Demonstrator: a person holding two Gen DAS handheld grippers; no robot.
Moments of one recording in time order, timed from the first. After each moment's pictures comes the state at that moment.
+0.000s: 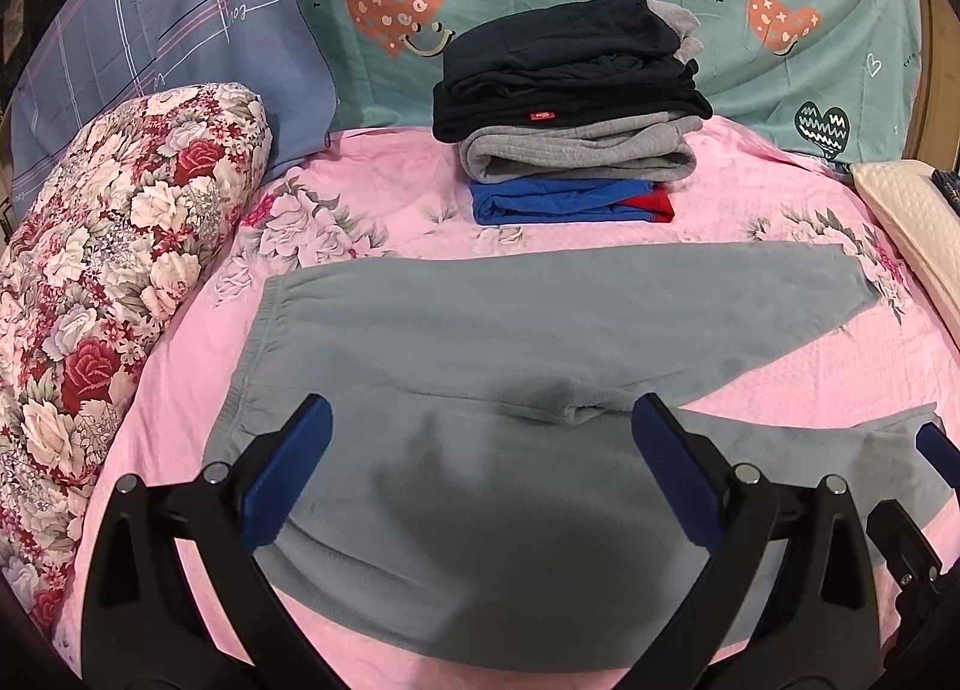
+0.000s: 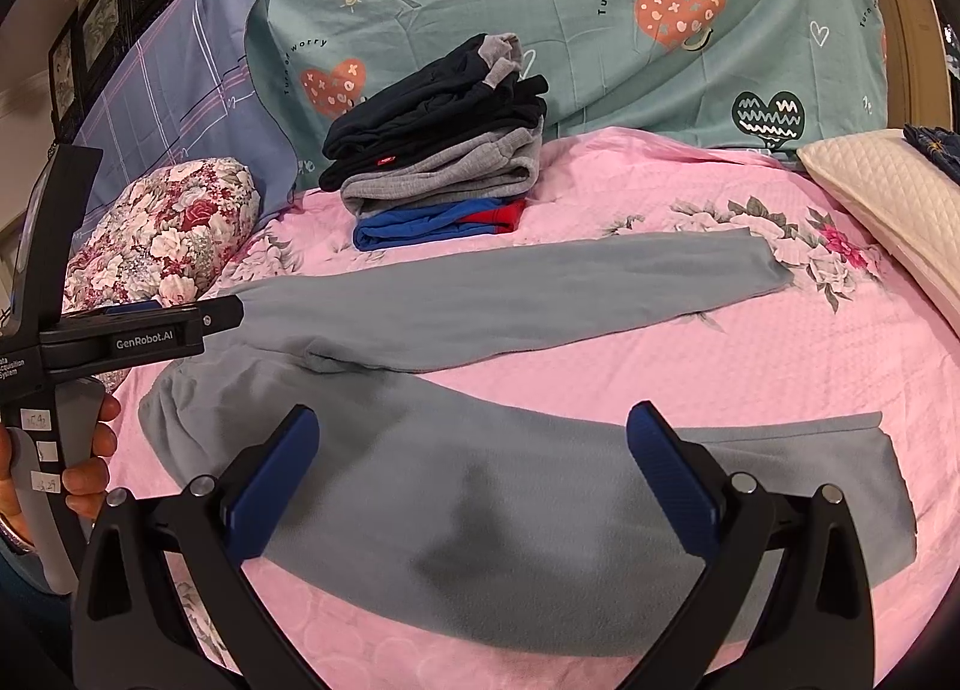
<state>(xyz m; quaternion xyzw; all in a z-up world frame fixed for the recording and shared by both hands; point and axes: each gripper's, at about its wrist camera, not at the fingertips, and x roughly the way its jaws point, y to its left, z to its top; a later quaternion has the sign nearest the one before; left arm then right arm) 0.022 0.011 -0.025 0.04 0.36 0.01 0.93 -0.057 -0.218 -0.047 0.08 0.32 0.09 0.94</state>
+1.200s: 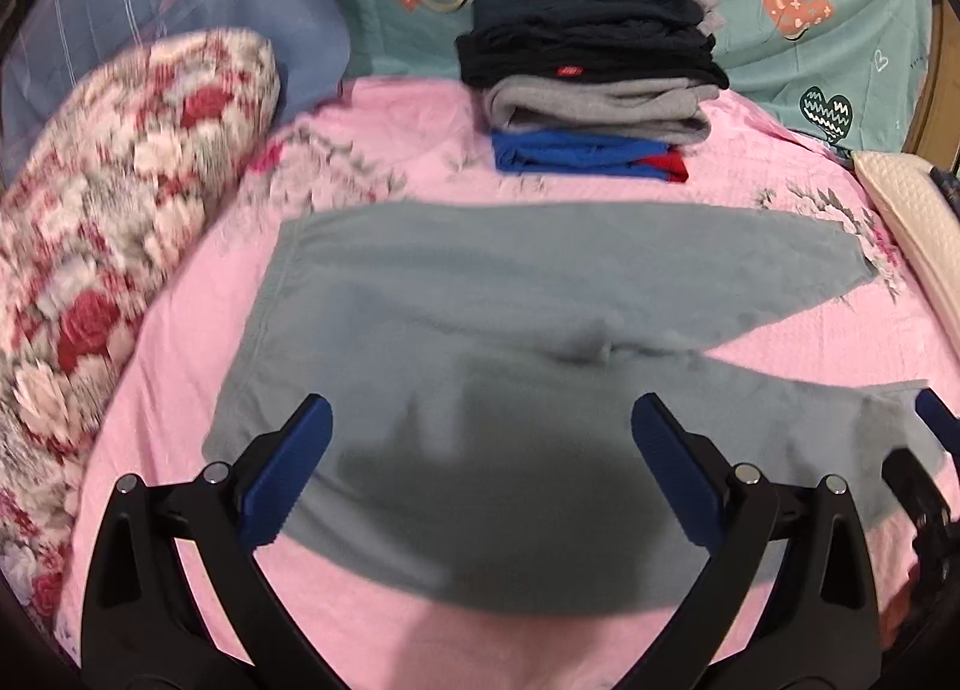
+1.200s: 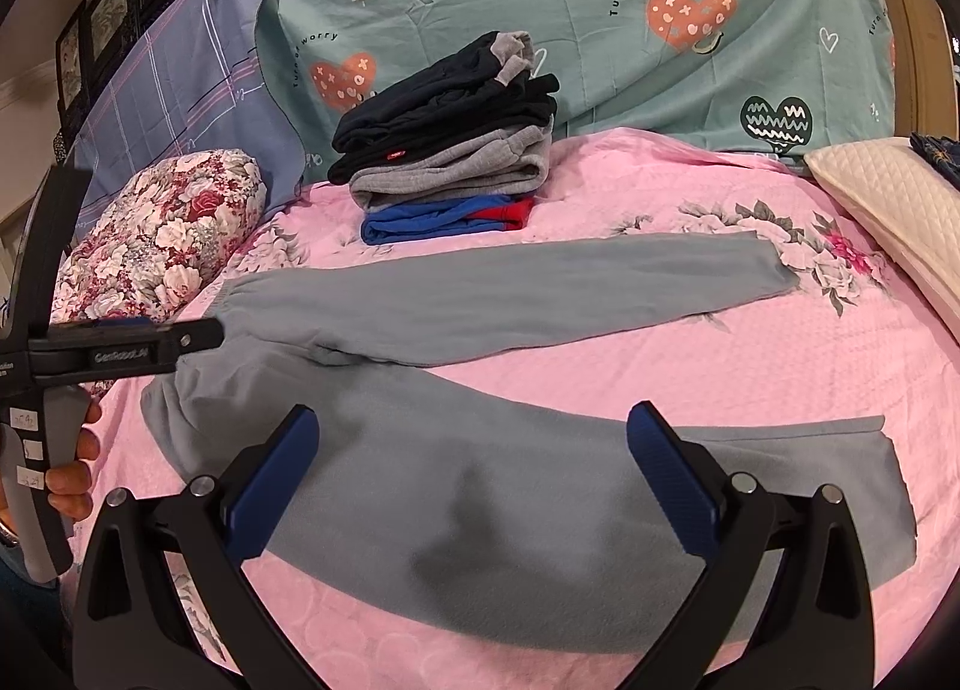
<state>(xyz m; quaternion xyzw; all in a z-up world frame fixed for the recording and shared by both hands) 0.008 0.052 -0.037 0.01 0.42 -0.01 0.91 -0.061 -0.212 -0.048 0.07 0.32 0.10 0.94</state>
